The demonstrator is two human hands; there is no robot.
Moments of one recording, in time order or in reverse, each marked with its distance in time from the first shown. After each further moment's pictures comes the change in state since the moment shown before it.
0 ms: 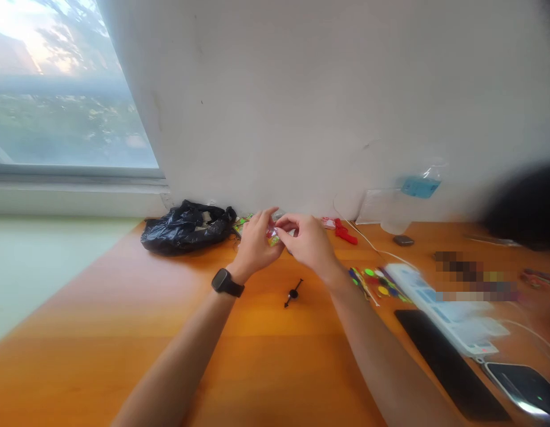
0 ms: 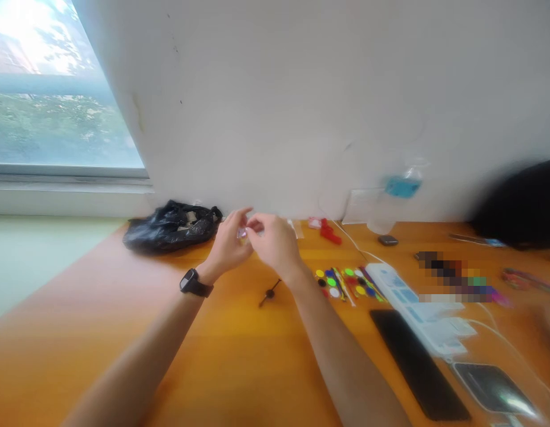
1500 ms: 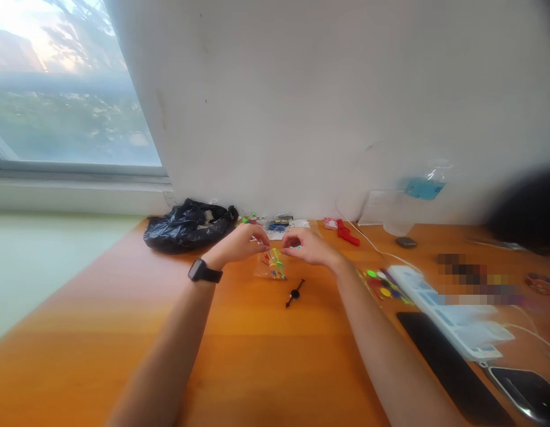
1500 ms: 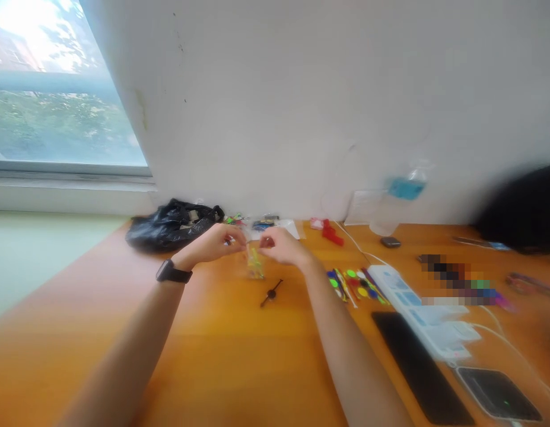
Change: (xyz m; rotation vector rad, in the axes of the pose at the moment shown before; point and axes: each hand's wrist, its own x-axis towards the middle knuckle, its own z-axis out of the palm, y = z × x) left_hand 0.008 -0.041 -0.048 -0.184 -0.526 -0.044; right_hand 0.012 0.072 0.005 -0.016 -0.459 -0.043
